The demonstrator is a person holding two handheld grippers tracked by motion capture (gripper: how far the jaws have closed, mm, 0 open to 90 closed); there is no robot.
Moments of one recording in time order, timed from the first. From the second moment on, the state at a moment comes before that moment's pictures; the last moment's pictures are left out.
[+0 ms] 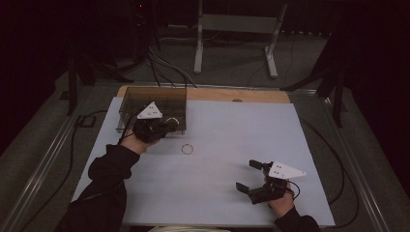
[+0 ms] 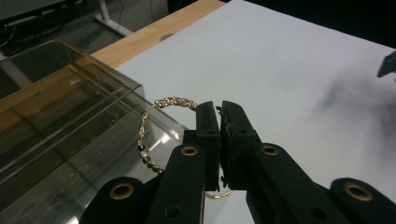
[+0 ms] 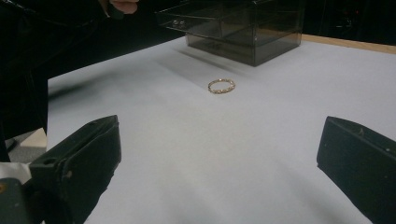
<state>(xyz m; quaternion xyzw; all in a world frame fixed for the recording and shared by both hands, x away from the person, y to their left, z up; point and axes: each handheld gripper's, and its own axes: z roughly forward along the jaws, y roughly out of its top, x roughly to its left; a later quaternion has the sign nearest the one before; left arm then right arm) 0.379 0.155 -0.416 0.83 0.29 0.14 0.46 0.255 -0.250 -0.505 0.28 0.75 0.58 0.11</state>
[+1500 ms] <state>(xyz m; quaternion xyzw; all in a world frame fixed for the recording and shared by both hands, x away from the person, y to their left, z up) 0.410 0.157 -0.437 0.80 0.36 0.11 0.47 0.255 -0.250 -0.505 0.28 0.76 0.58 0.11</state>
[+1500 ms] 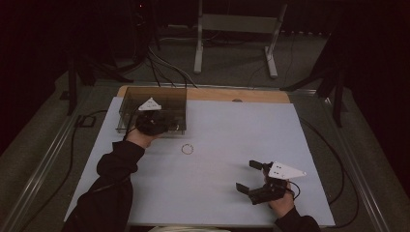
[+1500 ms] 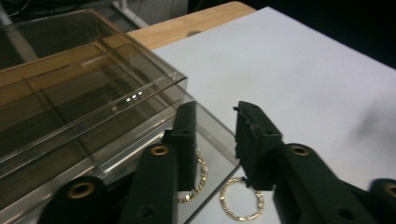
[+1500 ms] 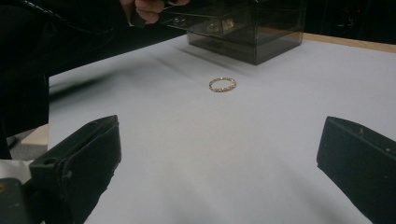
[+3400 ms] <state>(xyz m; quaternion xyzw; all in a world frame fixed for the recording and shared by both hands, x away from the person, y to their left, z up) 0.344 0.116 -0.450 0.82 0.30 0.07 0.48 0.254 -0.251 -0.504 0.28 0.75 0.58 0.11</state>
